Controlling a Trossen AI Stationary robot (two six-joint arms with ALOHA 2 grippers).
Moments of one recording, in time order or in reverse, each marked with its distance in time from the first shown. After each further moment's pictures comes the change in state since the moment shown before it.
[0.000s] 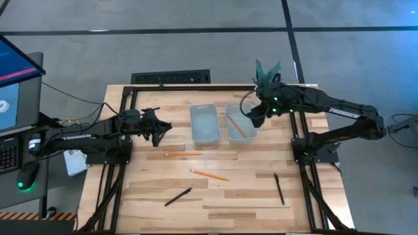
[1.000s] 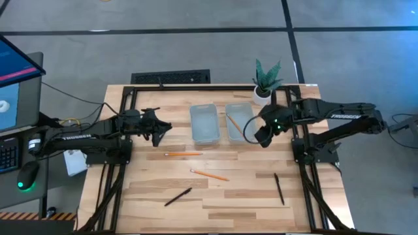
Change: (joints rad) left arm 0.000 0.000 0.000 -0.002 0.000 -0.003; right arm 0.247 -0.005 -0.033 -0.219 0.005 0.186
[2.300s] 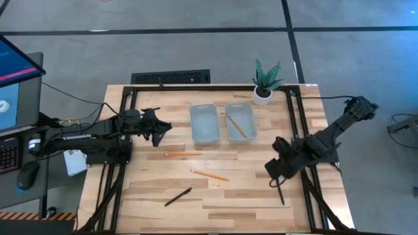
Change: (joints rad) left arm 0.000 0.000 0.000 -0.001 0.000 0.001; right arm 0.657 0.015 -0.180 -0.051 0.205 0.864
